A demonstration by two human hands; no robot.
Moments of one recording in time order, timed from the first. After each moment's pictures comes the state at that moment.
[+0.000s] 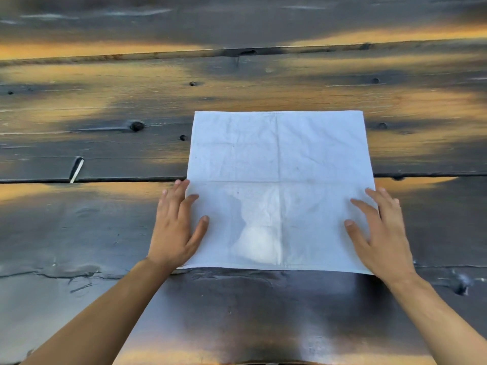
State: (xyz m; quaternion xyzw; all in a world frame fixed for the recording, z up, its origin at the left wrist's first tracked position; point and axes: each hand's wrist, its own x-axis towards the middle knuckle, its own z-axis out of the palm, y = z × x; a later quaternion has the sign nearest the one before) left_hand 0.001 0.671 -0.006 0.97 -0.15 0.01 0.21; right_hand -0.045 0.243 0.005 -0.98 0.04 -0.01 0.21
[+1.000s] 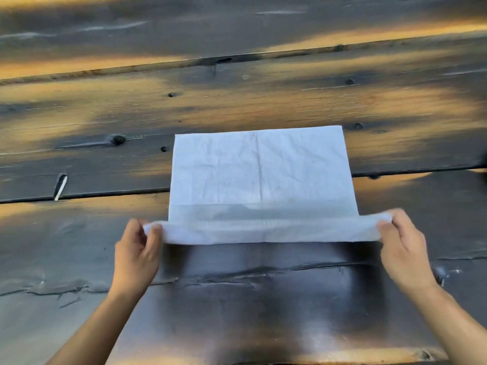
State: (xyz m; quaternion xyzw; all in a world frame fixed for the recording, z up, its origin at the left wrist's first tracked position) left_hand -0.019 0.662 0.057 0.88 0.18 -0.01 0.44; right_hand -0.060 0.212 0.060 -0.86 0.22 0.00 0.46
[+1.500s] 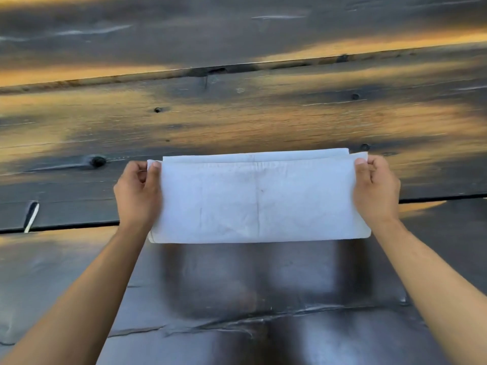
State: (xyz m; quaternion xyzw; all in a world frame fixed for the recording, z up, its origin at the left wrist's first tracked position) left_hand 0.160 0.635 0.021 0.88 0.22 0.06 0.40; right_hand 0.115 0.218 0.022 -0.86 0.29 -0.06 0.41
